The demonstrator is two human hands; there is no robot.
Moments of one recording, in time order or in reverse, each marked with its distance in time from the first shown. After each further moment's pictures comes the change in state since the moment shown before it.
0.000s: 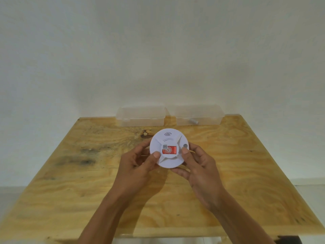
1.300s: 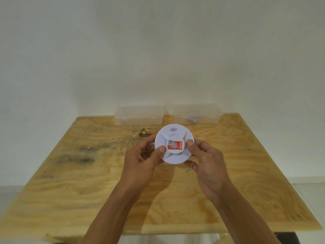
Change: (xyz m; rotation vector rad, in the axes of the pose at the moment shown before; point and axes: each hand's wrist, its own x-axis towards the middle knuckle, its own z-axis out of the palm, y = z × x) left_hand 0.003 0.009 0.023 -0.108 0.043 -0.027; right_hand 0.007 -0.017 -0.007 -0.024 0.166 0.042
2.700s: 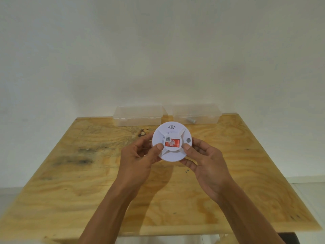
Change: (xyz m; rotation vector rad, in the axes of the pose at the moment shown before) left_hand 0.005 0.008 0.000 0.023 0.032 0.006; right_hand 0.000 -0.006 -0.008 0.122 -0.137 -0.002
